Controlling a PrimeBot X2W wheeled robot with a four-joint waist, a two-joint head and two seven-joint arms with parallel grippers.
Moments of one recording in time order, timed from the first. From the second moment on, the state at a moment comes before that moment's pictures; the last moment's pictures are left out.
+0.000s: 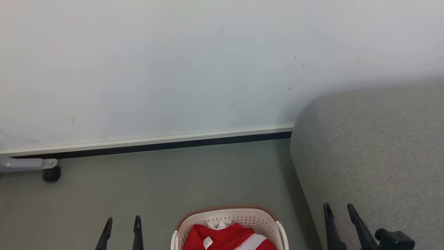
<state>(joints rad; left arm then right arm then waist) 0.13 0.09 -0.14 0.14 -0.28 0.10 -0.21 0.05 -0.12 0.26 0.15 0.44 -0.05 -0.21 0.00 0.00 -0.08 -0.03</state>
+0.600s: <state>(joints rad) 0.15 0.09 -0.15 0.14 -0.16 0.12 -0.25 0.06 -0.13 0.29 0.14 0.31 -0.07 -0.25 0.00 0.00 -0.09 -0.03</state>
